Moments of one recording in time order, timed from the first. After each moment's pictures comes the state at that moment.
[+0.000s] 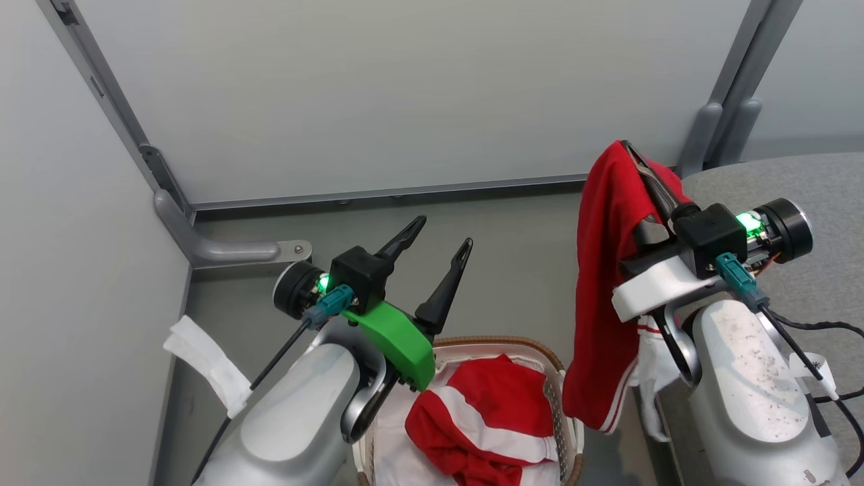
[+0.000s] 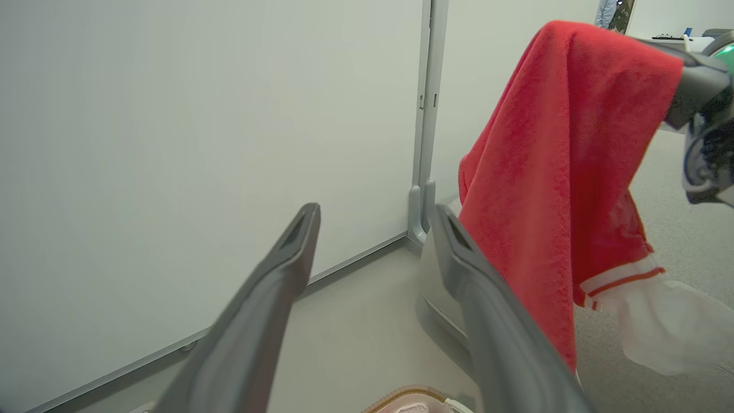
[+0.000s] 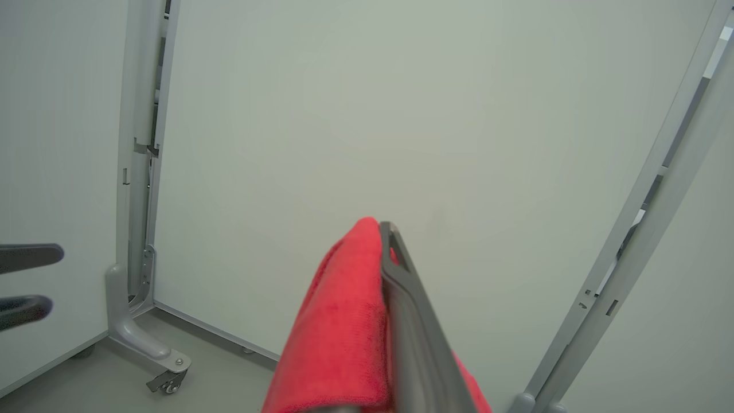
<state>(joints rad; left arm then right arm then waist) -0.60 0.10 -0.79 0.55 -0.55 -0.12 -0.26 -0.44 -0.05 0.09 0.24 -0.13 0.13 -0.26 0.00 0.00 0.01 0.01</state>
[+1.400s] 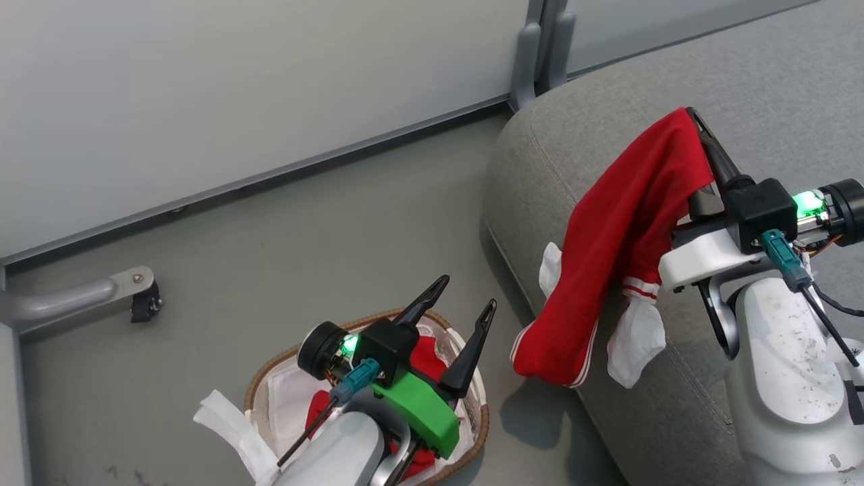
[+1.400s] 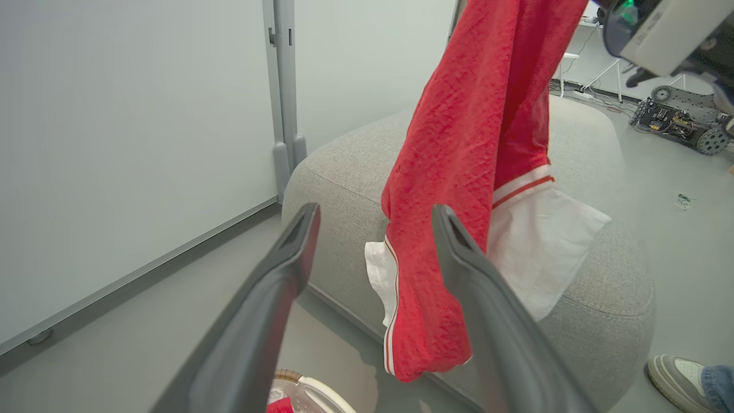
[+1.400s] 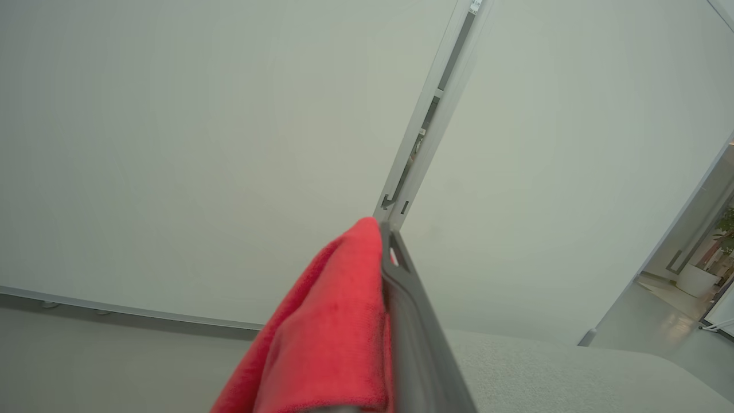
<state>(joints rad) -0.38 0.05 -0.71 0.43 -0.38 -0.13 -0.26 -0.47 -0.05 -0.06 0.22 -0.24 0.13 -0.26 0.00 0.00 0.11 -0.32</state>
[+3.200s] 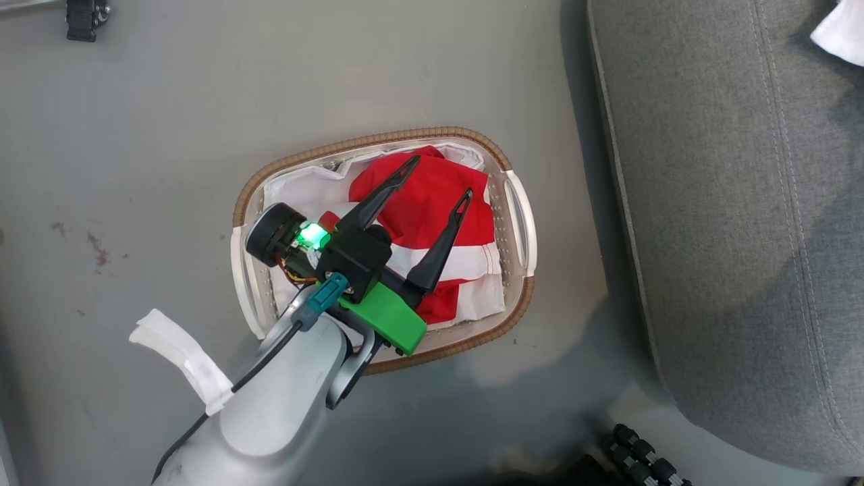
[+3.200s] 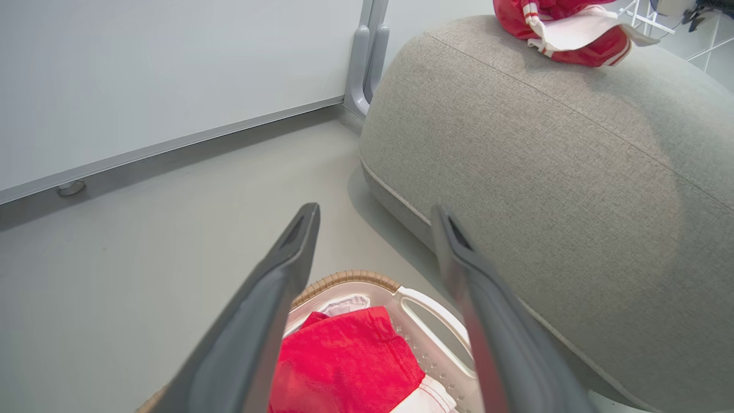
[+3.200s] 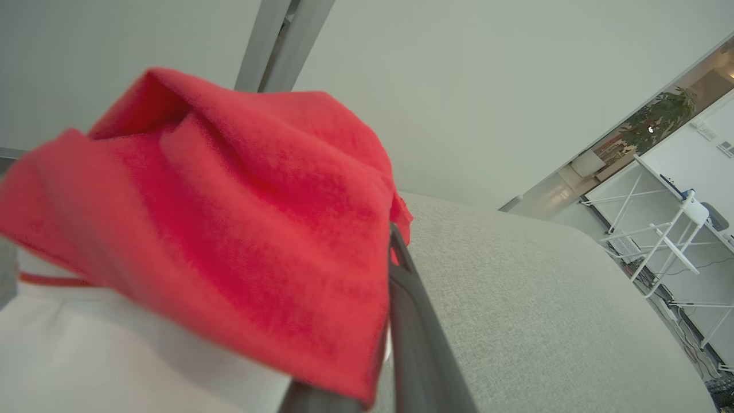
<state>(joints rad) -0.60 0.14 -0.68 0.35 -0.29 -0.13 -0.26 -0.94 -0.32 -0.55 0.66 -0.38 0.13 -0.26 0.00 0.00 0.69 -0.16</state>
